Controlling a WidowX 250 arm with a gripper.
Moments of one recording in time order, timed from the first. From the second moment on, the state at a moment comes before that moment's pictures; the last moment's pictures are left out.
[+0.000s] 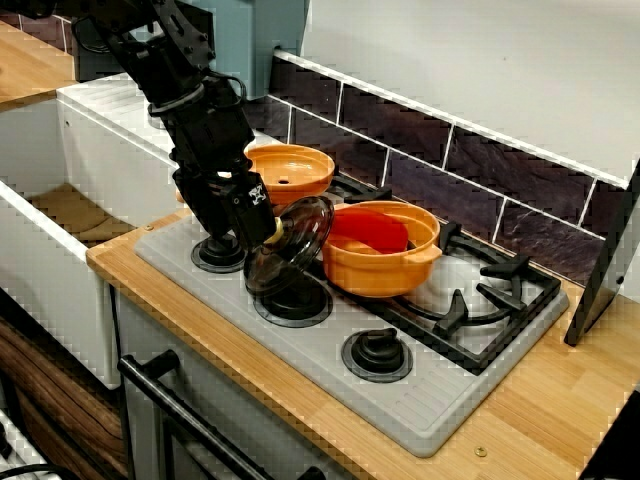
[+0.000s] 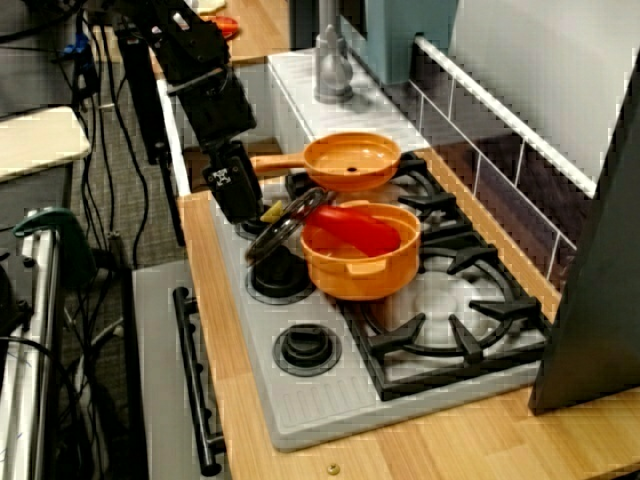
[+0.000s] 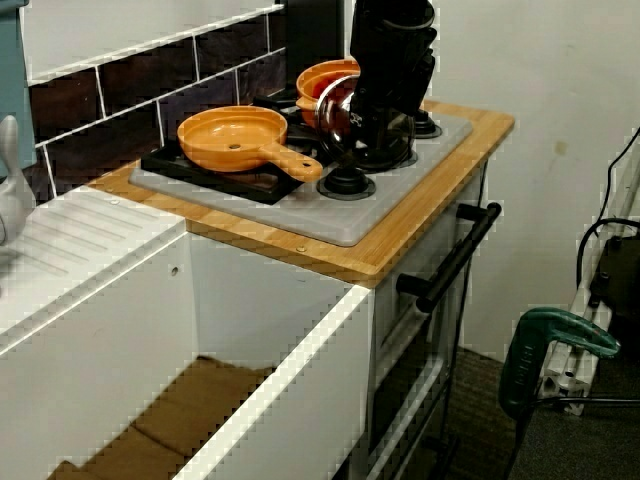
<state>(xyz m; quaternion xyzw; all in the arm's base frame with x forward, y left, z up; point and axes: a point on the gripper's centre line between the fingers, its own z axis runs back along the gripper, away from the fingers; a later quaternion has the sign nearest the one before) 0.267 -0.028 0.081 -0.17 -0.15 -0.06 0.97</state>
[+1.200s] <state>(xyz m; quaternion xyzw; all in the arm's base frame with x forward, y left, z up) 0.253 -0.032 0.088 -0.12 -0.14 -0.24 0.95</state>
